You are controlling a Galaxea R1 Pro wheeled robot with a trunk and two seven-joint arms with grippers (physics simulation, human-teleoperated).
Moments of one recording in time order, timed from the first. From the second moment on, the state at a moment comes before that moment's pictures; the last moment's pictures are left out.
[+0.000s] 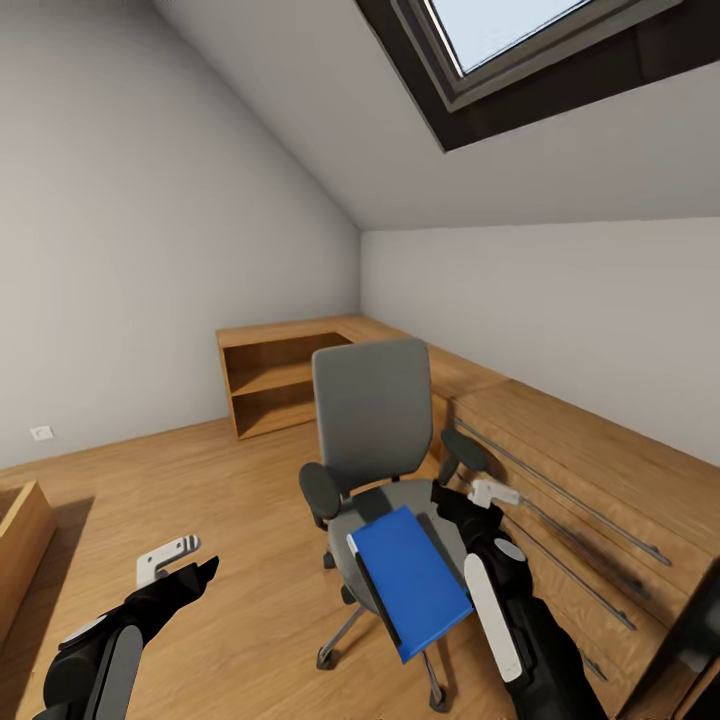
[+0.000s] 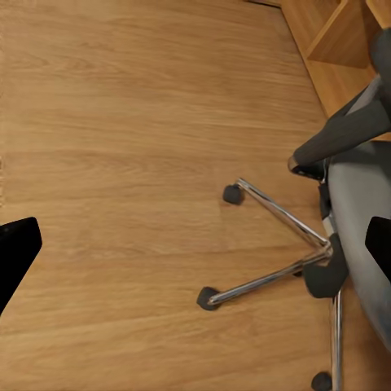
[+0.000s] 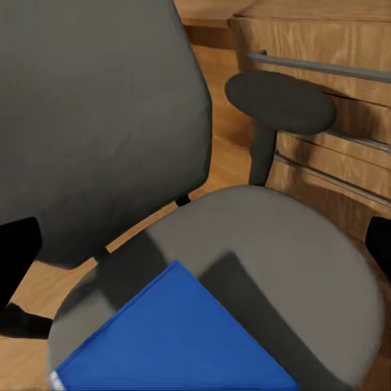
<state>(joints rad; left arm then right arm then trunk) -0.12 -0.09 0.30 -1.62 0.22 0.74 0.06 -0.36 0.14 0.07 -1.38 -0.27 0.37 -0.34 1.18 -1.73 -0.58</state>
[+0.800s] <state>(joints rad) -0.12 -0.09 0.30 -1.62 0.22 0.74 0.06 -0.36 0.14 0.07 -1.38 -0.31 0.37 -0.34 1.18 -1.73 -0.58</state>
